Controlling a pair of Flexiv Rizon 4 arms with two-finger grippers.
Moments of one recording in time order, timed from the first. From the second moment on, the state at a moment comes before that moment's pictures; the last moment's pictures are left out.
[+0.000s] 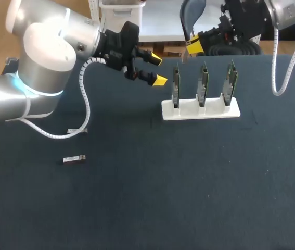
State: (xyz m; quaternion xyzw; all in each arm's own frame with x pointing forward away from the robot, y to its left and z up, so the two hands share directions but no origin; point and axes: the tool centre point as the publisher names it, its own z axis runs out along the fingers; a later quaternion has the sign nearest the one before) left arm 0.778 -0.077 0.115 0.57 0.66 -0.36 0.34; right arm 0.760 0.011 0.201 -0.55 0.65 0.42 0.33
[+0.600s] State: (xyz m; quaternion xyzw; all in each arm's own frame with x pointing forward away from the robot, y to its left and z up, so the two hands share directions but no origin) left arm 0.777 -0.083 0.111 0.58 0.66 -0.36 0.33; right arm 0.761 0.011 0.200 -0.56 0.64 0.41 0.33
